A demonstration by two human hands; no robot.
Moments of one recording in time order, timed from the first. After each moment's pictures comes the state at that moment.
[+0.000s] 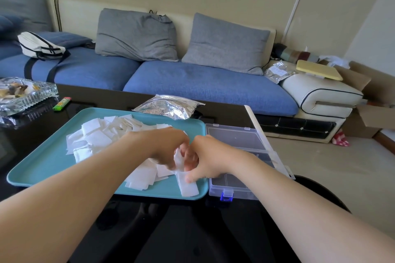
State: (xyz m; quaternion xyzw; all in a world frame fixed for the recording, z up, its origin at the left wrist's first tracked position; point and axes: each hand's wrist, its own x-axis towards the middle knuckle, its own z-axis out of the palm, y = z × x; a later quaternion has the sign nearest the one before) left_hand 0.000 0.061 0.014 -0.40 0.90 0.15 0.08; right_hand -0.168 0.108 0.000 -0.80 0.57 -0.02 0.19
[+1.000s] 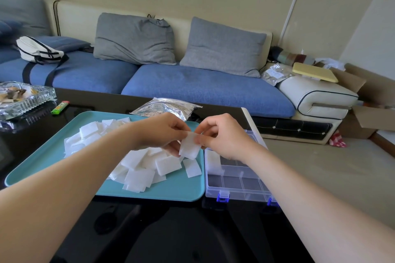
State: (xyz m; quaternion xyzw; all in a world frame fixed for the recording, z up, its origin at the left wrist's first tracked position) left_hand 0.004 0.051 0.027 -0.41 0.77 0.48 -0.14; right_hand -0.203 0.106 0.019 -0.70 0.59 -0.31 0.25
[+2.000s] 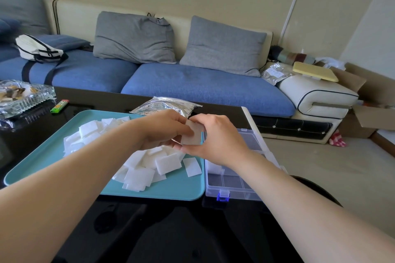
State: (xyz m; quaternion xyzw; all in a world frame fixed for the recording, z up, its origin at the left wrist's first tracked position) left_hand -0.006 0.056 0.034 -0.43 0.69 0.56 -0.18; right_hand -0.184 0.107 0.008 -0.77 0.58 -0.27 0.00
